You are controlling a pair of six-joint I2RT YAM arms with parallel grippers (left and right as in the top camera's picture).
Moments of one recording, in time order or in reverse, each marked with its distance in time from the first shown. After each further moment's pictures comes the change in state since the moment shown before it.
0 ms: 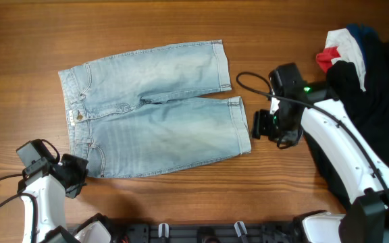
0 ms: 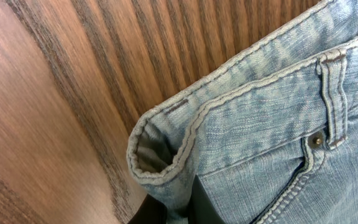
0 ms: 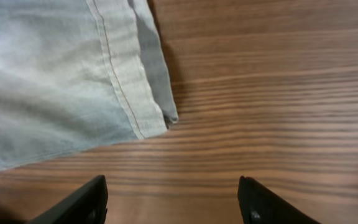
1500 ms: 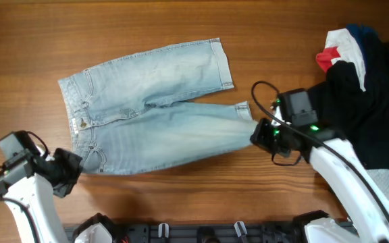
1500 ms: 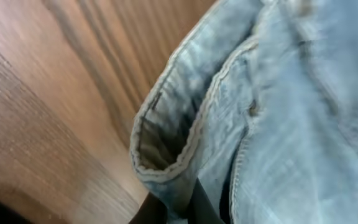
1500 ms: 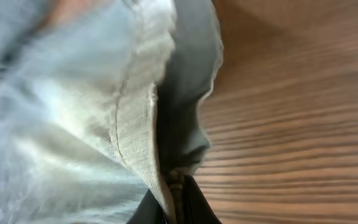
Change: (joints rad) left arm 0.000 -0.113 0.262 -0.440 0.063 0.110; right arm -0.003 -0.275 -0.269 0.317 -0.116 0.261
